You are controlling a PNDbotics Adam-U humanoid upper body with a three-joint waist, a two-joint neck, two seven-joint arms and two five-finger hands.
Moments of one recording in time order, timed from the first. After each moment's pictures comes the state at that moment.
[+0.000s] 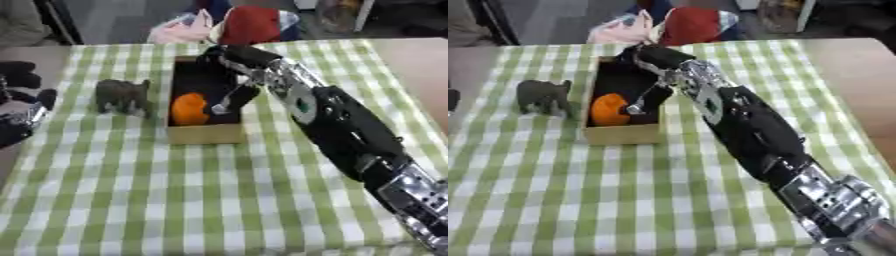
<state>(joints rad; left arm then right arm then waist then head) -0.38 0.38 0.00 -1.67 -0.15 0.02 -0.18 -0.88 -0.33 0.36 -1.11 0.66 -0.28 0.22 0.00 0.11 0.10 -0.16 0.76</state>
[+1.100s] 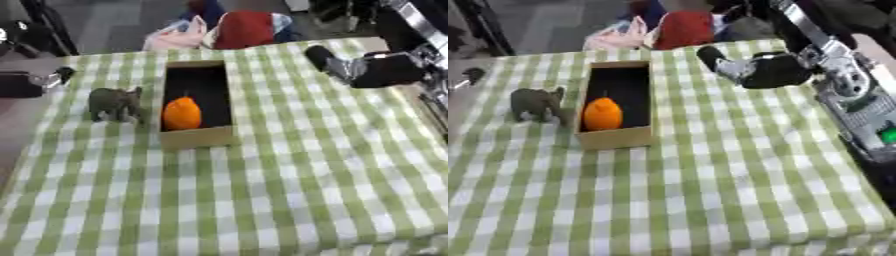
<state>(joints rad) -0.72 0.63 -0.14 -1.19 -0.44 -0.14 -0.26 -0.49 -0.65 0.22 -1.92 0.00 -0.05 0.12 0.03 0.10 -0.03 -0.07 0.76</state>
